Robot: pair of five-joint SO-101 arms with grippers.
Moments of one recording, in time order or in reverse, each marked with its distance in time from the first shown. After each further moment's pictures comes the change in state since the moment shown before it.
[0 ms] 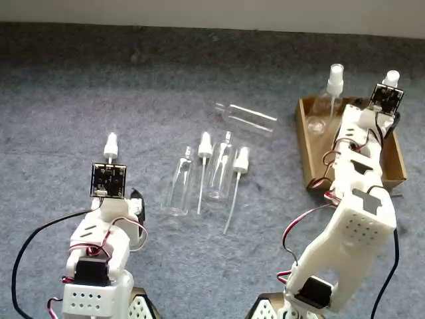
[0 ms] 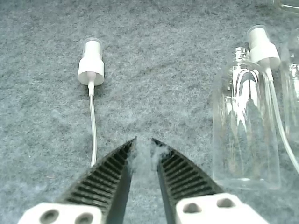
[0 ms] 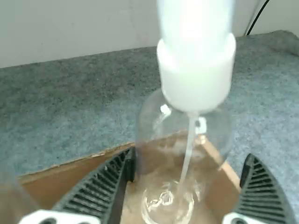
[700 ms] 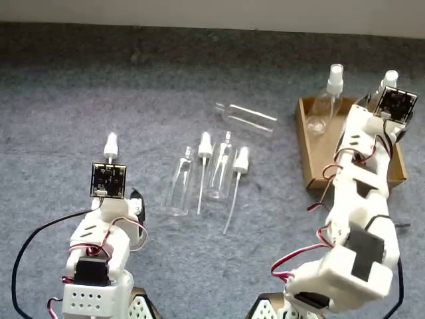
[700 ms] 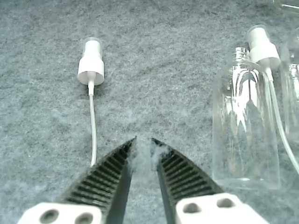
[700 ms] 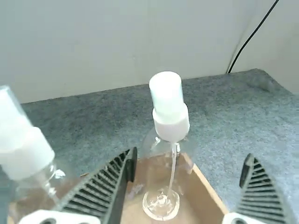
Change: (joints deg) left arm 0.0 0.0 0.0 0.0 0.0; right arm 0.0 -30.6 25.2 0.0 1.8
